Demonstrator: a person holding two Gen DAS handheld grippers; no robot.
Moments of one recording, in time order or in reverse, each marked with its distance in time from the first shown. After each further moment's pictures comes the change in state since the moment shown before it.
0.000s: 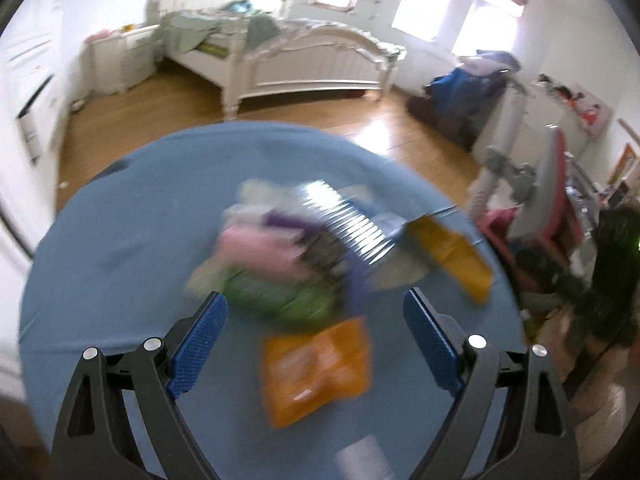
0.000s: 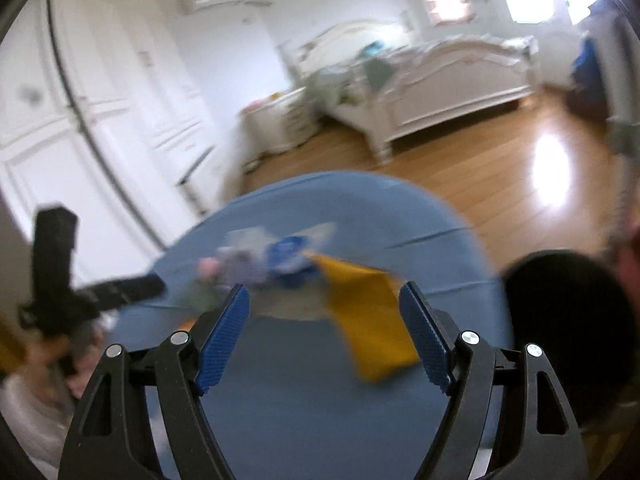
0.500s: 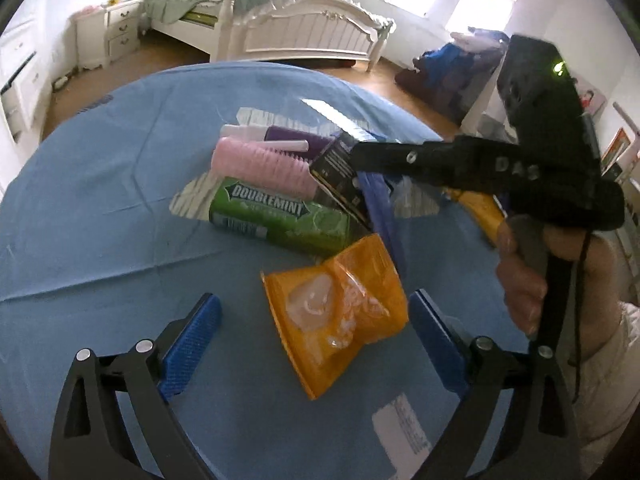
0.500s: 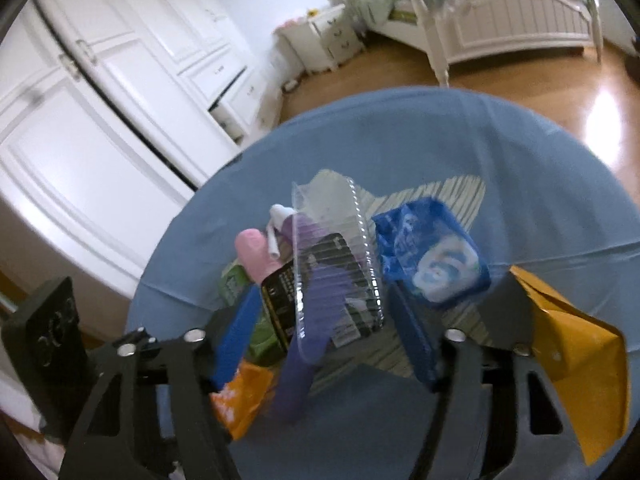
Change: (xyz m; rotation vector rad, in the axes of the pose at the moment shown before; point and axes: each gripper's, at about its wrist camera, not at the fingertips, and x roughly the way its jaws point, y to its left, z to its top) left arm 0.032 0.015 -0.030 0.010 0.085 -0.088; right arm 0.133 0.050 0.029 0.006 0.287 0.071
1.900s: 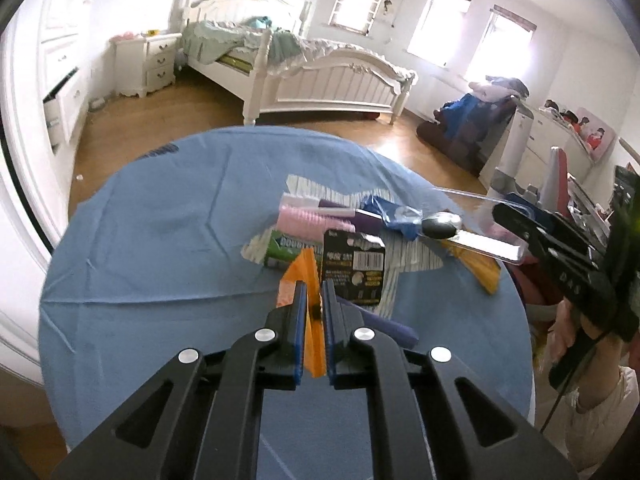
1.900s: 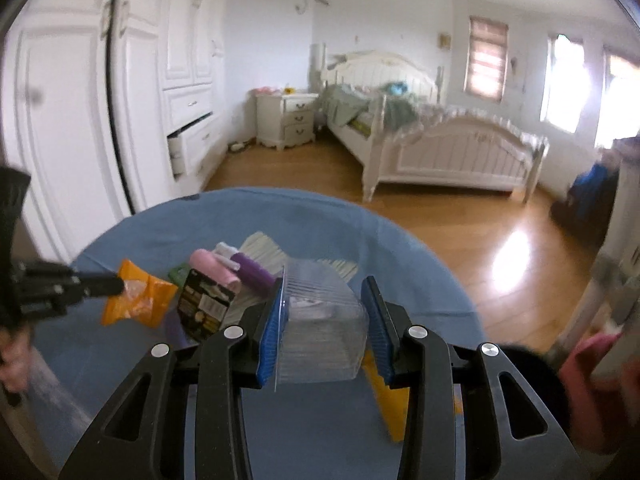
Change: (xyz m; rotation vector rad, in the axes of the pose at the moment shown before) left arm -0.068 0.017 -0.004 -0.058 -0.194 0.085; right arm -0.106 0.049 -0.066 -0.421 -0.381 -0.448
